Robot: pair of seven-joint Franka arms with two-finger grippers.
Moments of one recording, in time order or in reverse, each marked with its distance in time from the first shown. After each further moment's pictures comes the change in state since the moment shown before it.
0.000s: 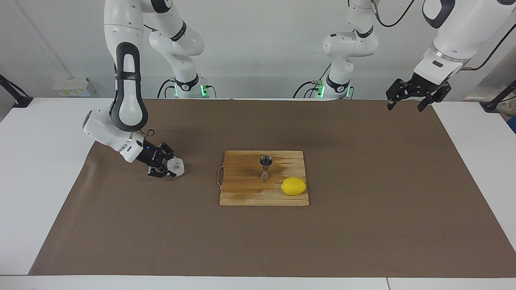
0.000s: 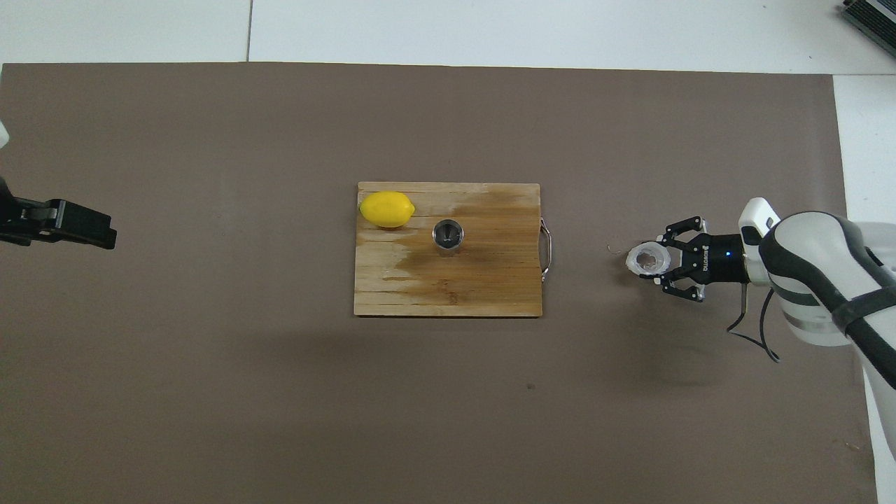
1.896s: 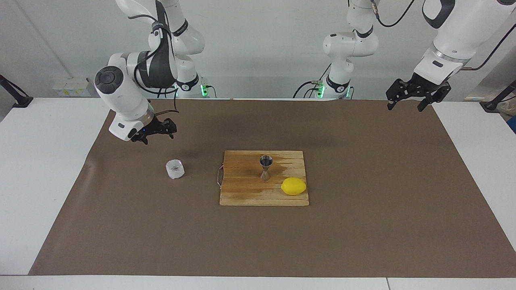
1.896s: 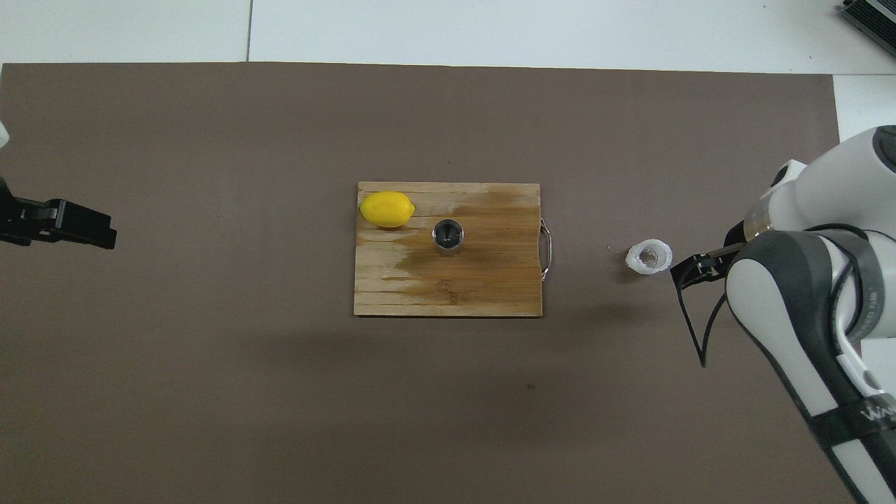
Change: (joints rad) left arm 0.000 0.000 0.000 0.000 0.000 0.000 0.000; right arm 0.204 -0.227 0.013 0.229 -0.881 -0.418 2.136
